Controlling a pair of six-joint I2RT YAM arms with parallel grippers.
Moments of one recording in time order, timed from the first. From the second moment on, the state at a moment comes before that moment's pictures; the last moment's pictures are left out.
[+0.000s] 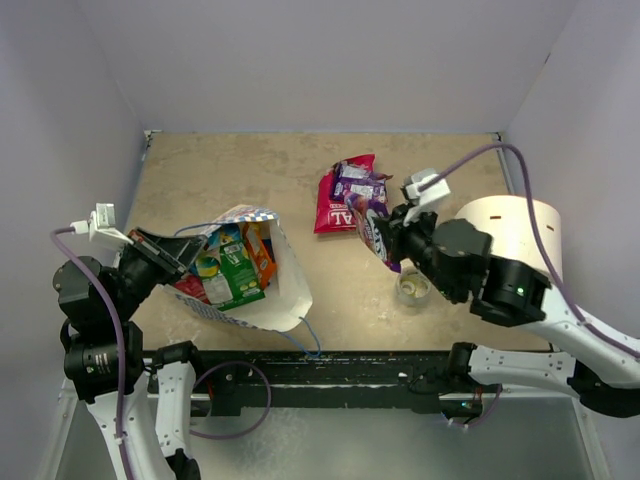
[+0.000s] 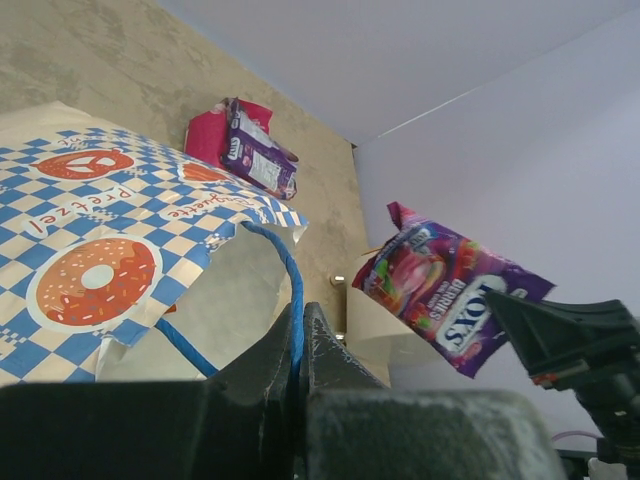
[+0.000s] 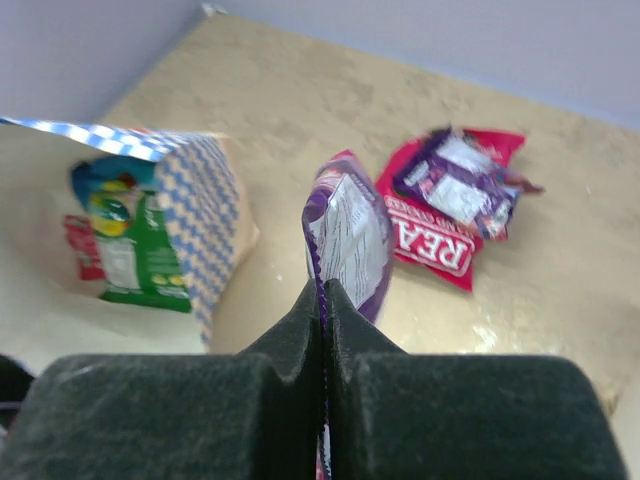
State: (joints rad) left arm 0.27 0.48 1.12 -0.80 0.64 -0.86; right arm 1.14 0.90 1.26 -0.55 0.59 0.19
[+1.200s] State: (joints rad) left arm 0.27 0.49 1.12 -0.77 0.65 -0.92; right arm 0.42 1.72 1.05 -0.28 -0.30 0.51
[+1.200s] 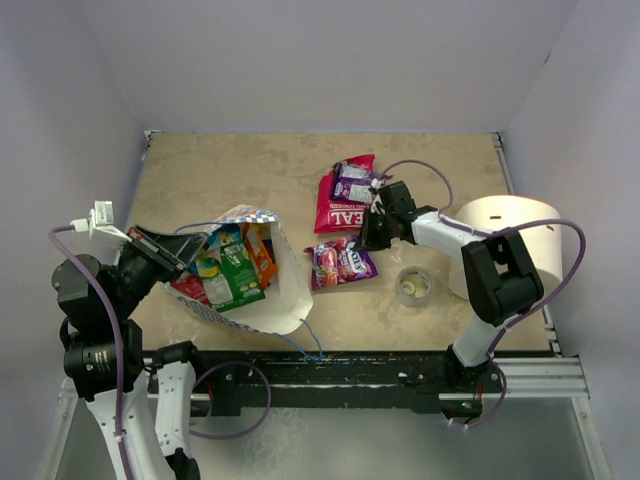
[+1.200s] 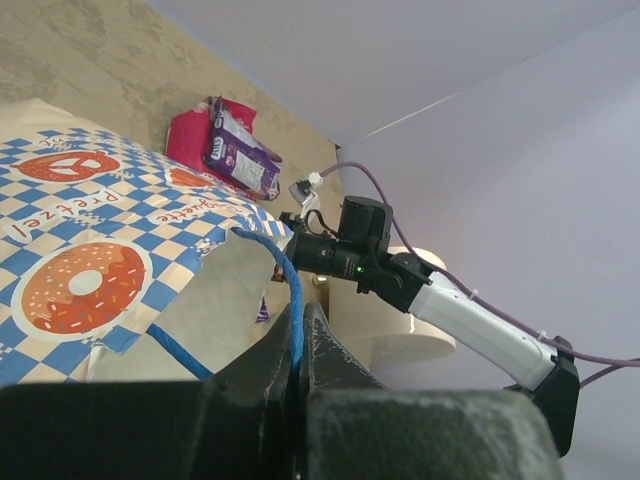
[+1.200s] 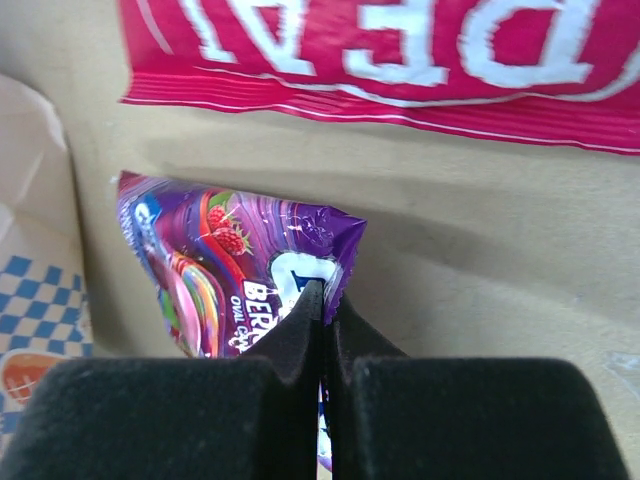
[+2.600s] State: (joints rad) left arm 0.27 0.48 1.17 -0.92 0.66 -0.93; right arm 1.13 1.21 1.18 -0.32 0.00 0.24
